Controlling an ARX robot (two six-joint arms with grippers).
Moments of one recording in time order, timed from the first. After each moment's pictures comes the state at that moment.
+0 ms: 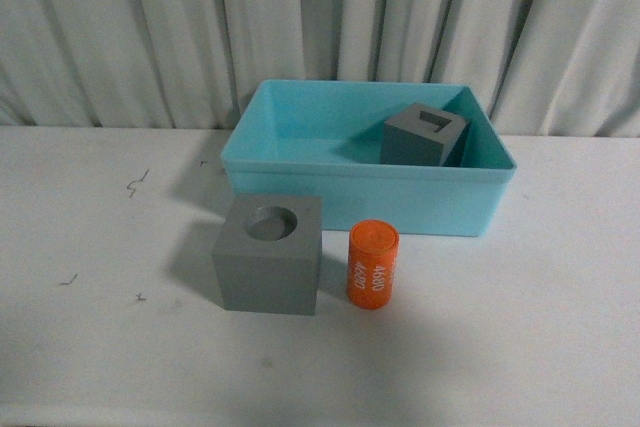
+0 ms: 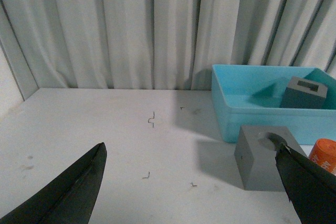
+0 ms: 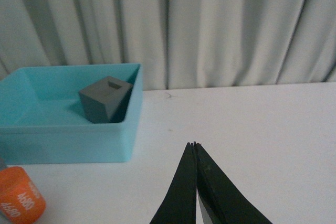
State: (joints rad) left arm 0.00 0.01 0.01 0.00 0.00 -0.01; right arm 0.01 1.20 0.13 1.05 0.01 0.01
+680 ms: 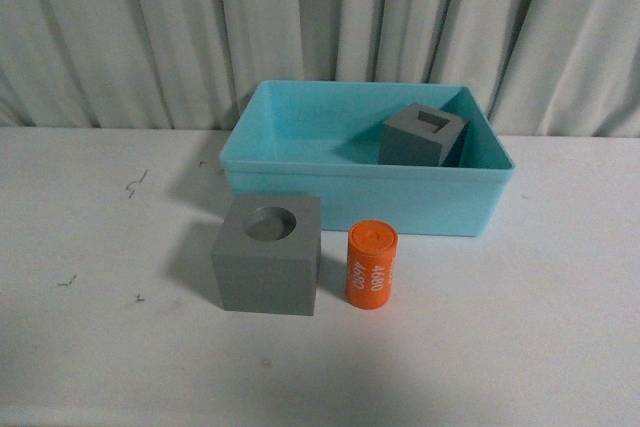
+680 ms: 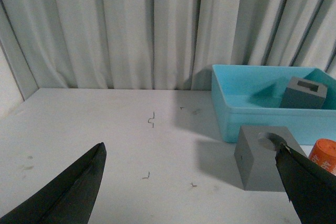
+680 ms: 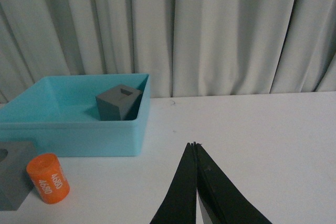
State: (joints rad) left arm 0.00 0.01 0.01 0.00 0.00 -0.01; right arm -0.01 0.34 0.01 0.34 0.00 0.01
